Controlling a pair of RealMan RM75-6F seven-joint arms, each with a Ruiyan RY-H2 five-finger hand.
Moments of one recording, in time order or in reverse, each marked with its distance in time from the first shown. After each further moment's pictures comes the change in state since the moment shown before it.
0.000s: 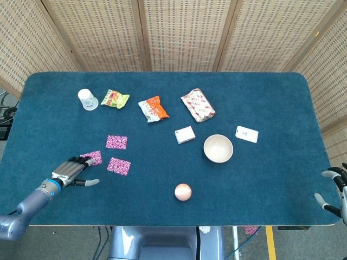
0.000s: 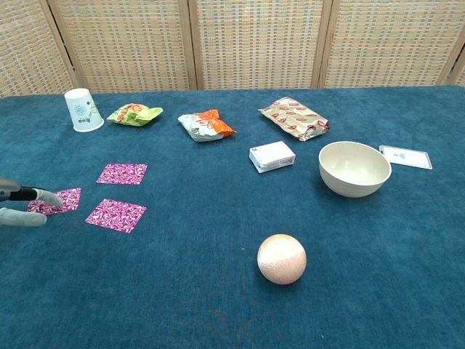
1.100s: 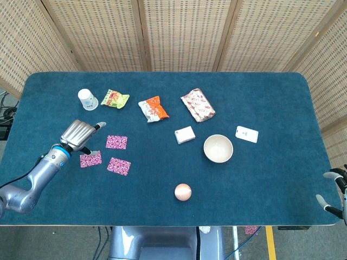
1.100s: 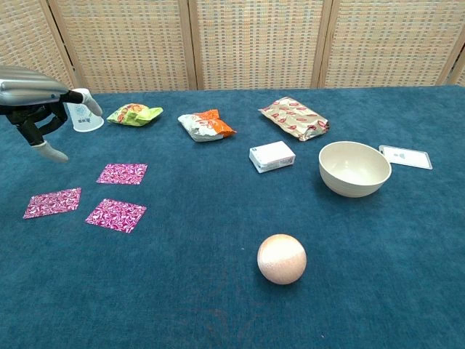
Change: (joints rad) left arm -0.060 -0.065 -0.202 0.213 0.216 0.103 0.080; right arm -0.010 -0.002 -0.004 0.005 0.000 0.012 0.012
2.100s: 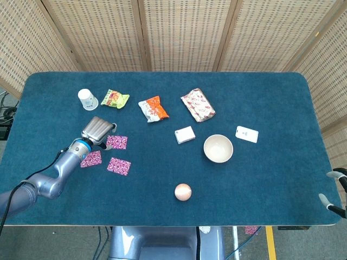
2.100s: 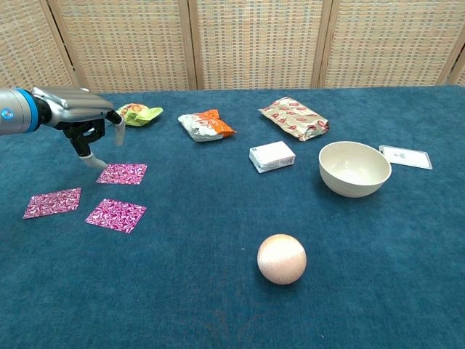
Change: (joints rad) left arm -0.090 -0.223 -0.030 0.246 -0.067 -0.107 0.029; right arm -0.001 -0.010 0.009 0.031 0.019 -0.006 0.023
